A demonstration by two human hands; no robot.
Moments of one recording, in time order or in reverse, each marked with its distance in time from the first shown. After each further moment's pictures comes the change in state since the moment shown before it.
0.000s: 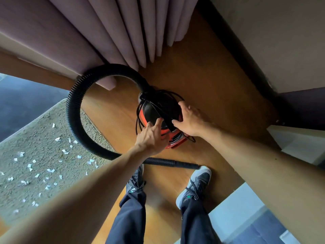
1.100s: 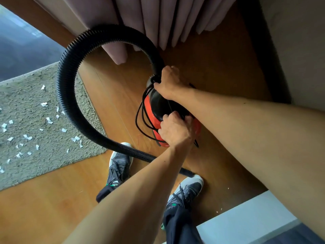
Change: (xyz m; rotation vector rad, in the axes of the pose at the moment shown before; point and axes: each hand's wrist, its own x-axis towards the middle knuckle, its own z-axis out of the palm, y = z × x) left_hand 0.042 0.057 0.059 -0.591 0.451 -0.509; right_hand 0.109 -0.084 0.026 -0.112 0.244 -0.229
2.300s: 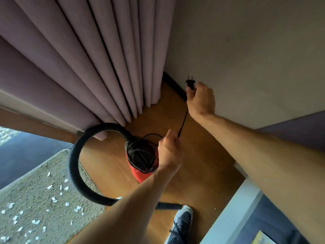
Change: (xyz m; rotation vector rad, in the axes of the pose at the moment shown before) left_hand -0.139 0.141 -0.081 -0.171 -0.097 0.647; right_hand -0.156 0.079 -0.285 0.278 0.715 0.270
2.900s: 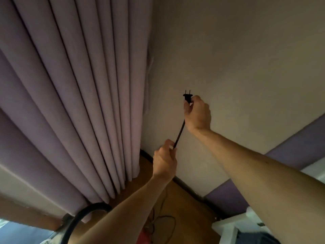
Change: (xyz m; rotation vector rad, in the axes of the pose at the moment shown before) left_hand -0.011 0.299 -0.101 0.000 -0.027 0.482; right_hand 0.050 -0.136 -0.327 0.099 0.434 -0.068
